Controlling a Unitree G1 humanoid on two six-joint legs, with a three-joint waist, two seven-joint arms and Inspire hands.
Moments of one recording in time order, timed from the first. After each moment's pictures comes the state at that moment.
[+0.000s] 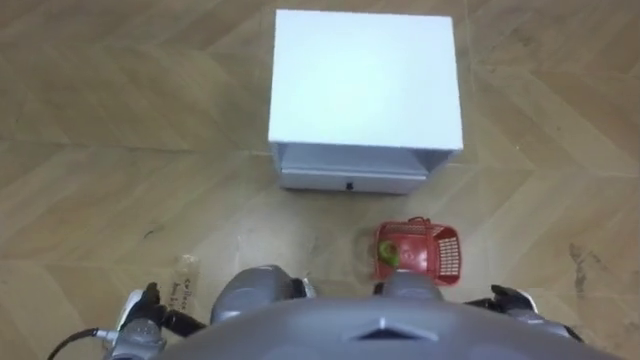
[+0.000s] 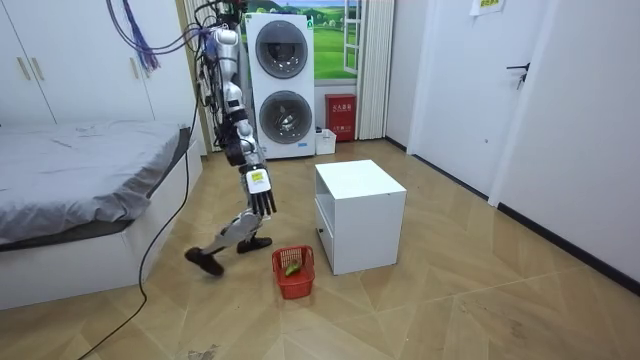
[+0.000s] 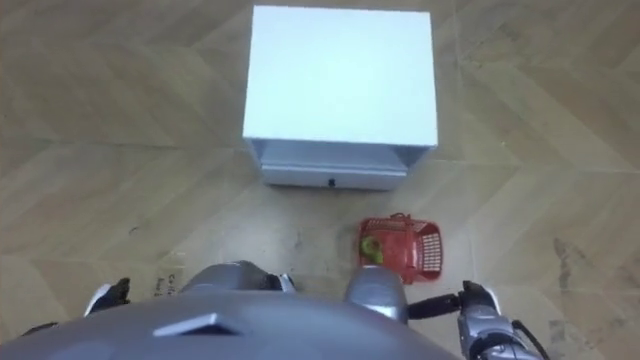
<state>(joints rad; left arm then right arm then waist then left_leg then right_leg) 0.14 0.22 0.20 1.17 0.45 0.06 0.12 0.03 -0.23 -0.09 1.20 -0.04 0.13 -0.12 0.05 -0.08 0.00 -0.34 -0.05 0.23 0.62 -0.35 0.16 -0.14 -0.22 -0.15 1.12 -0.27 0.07</state>
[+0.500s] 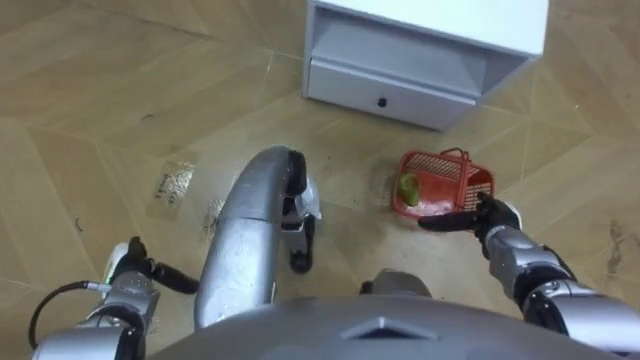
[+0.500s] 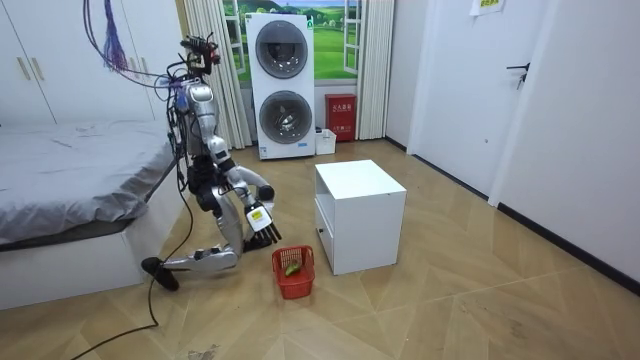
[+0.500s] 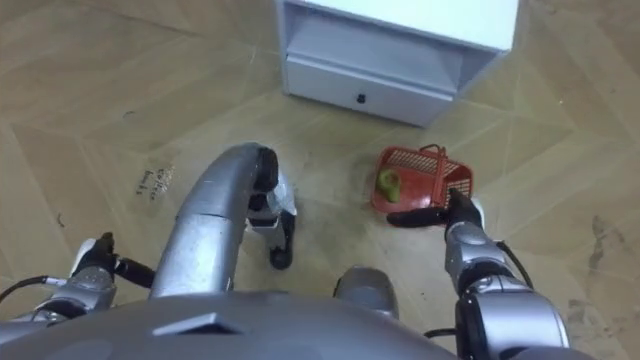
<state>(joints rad) -0.07 0.28 -0.01 1.34 0.23 0.01 0.25 -0.15 -0.23 -0.02 1.21 0.15 0.03 -0.13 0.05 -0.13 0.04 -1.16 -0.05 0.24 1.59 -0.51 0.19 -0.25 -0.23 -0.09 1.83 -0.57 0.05</state>
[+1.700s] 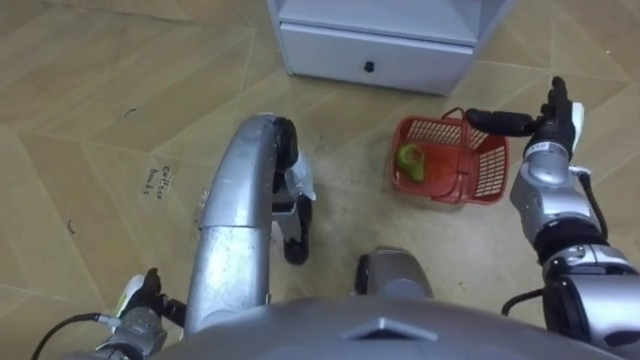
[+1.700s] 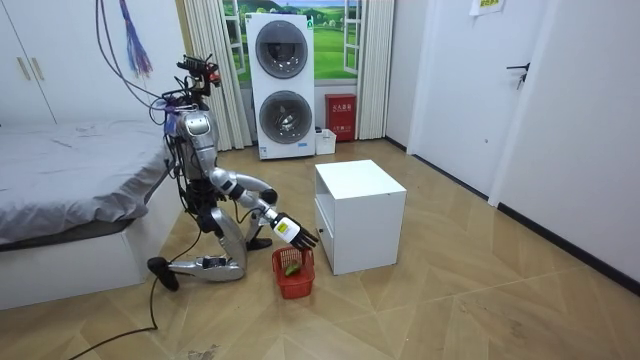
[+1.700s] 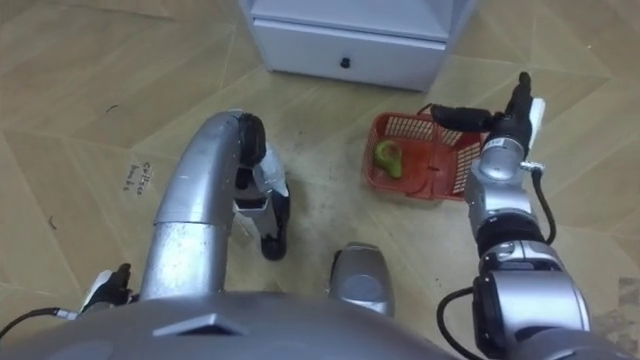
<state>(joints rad) 0.06 0.29 -0.30 1.35 0.07 -0.06 0.22 -0.24 -0.31 -0.01 0.94 0.23 -0.08 -0.34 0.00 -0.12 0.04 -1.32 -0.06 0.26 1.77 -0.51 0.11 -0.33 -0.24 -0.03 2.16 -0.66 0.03</state>
